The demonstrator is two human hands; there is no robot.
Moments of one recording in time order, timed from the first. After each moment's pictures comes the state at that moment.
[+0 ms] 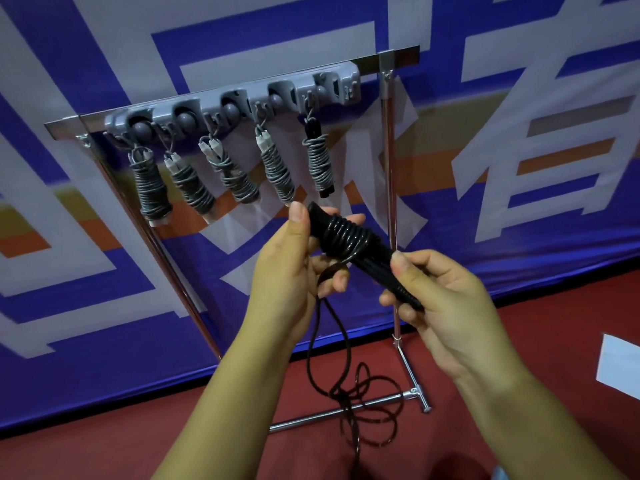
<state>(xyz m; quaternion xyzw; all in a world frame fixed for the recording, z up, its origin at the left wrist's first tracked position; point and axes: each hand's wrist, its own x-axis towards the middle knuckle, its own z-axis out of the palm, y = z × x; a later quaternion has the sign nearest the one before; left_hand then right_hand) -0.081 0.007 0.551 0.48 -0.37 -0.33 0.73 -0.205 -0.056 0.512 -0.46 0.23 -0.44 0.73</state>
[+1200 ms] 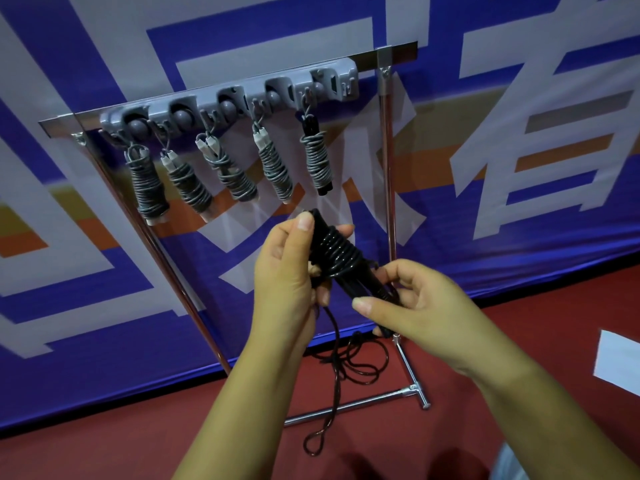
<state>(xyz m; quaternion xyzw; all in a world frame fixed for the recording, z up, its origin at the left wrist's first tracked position) -0.087 0.006 0.541 0.50 -0.33 -0.25 0.76 -0.210 -0.068 0.497 -0.69 0.19 -0.31 0.63</state>
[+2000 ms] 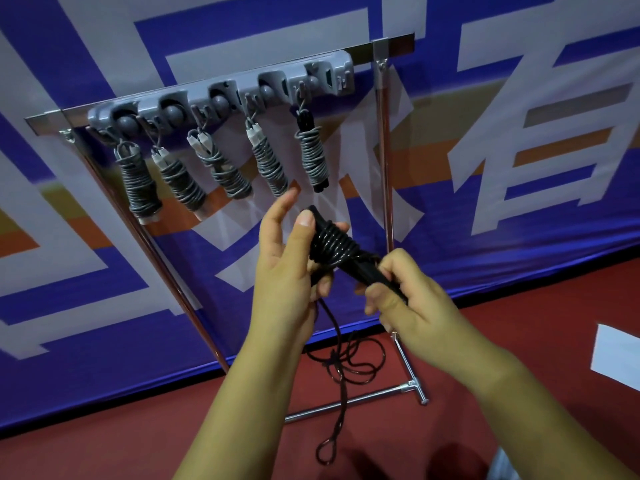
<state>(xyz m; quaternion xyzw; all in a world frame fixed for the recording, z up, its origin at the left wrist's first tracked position) -0.086 0.000 0.541 0.49 -0.33 -0.27 0.76 -0.204 -0.078 0.481 -0.79 0.15 -0.35 0.49</state>
